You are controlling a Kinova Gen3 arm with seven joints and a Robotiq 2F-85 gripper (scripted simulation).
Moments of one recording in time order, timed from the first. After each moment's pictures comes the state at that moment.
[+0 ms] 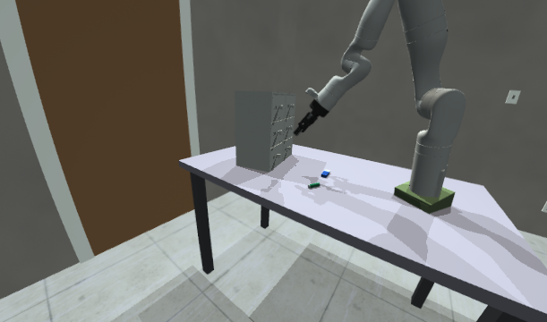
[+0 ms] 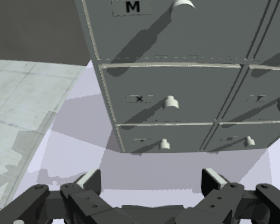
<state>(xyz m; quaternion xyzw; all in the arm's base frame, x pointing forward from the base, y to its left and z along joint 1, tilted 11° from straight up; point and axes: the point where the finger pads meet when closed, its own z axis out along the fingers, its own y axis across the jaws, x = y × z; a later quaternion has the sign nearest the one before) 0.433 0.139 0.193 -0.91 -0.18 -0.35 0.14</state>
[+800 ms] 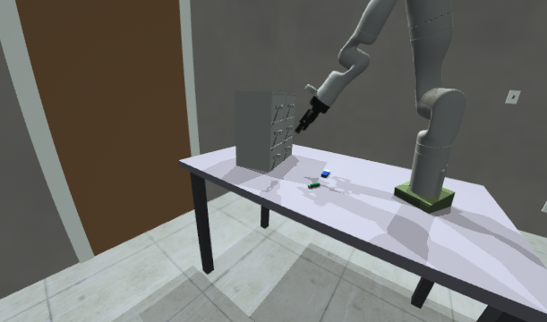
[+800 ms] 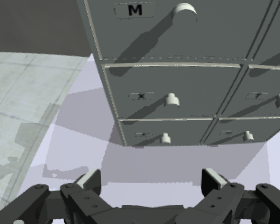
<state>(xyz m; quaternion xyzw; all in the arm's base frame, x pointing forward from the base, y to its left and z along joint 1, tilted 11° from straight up) 0.426 0.136 0.201 -0.92 -0.18 -0.32 0.14</state>
